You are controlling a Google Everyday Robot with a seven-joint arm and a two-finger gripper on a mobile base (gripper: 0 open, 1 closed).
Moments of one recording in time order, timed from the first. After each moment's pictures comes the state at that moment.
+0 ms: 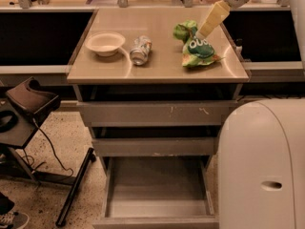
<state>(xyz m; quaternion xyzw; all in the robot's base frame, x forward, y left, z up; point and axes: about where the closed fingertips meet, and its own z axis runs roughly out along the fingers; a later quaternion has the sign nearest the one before) 0.750 -0.183 0.970 -0.53 0.78 0.02 0.33</state>
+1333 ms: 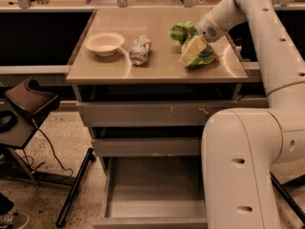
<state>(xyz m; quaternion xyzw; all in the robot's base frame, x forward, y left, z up) 0.785 -0.147 0.847 -0.52 0.78 0.14 0.30</state>
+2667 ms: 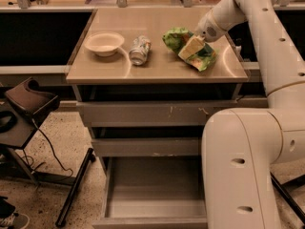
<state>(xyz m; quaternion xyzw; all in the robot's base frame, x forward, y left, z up) 0.785 -0.147 0.847 -0.52 0.78 0.14 0.30</state>
